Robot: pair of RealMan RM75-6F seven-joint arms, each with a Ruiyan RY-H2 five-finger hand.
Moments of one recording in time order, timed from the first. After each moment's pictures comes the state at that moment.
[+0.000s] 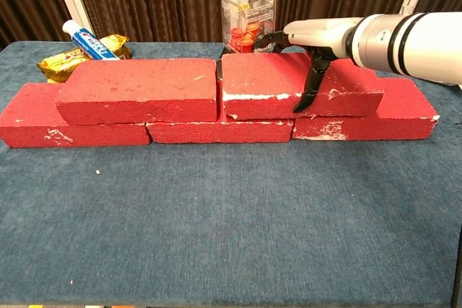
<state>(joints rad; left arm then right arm) -0.36 -0.96 -0.04 -1.76 1.20 0.97 -0.11 1.04 -1.50 0.17 -1.51 -0.64 0.81 -0.52</state>
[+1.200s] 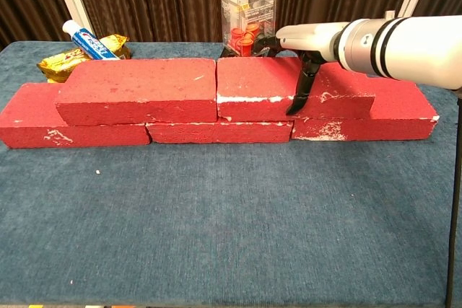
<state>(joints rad) -0.35 -0.98 -0.05 -1.72 1.25 1.00 -0.16 1.09 -1.54 0.15 -1.48 -0.57 0.82 -0.54</state>
